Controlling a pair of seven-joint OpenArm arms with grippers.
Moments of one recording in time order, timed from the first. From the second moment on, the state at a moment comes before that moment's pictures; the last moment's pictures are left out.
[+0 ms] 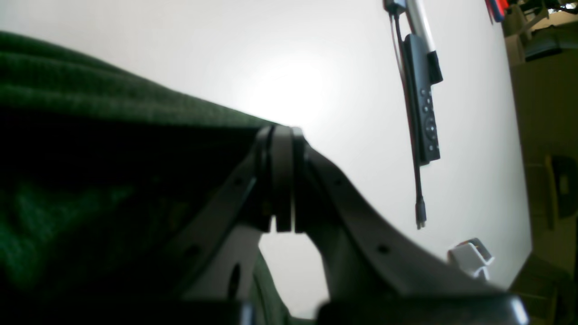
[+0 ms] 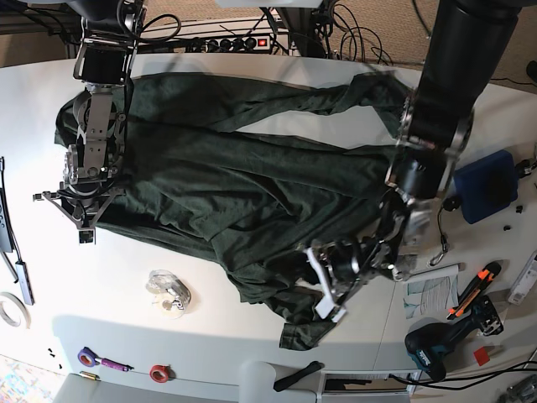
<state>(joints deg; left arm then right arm) -42.2 -3.4 18.8 33.8 -31.1 -34.7 30.8 9.0 16.8 12.6 78.3 -25.4 3.7 -38.8</state>
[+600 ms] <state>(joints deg) -43.2 -0.2 42.0 31.2 -6.7 -23.9 9.3 8.9 16.8 12.6 78.3 -23.0 3.8 -38.8</state>
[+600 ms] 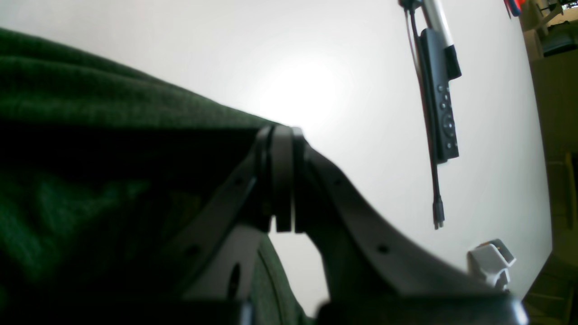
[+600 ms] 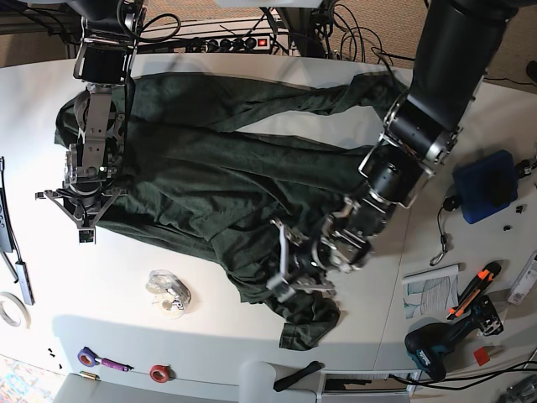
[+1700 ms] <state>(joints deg) -38.6 -9.2 45.3 34.4 -8.8 -8.2 1.6 8.9 16.8 12.7 78.3 -22.8 3.8 -38.2</state>
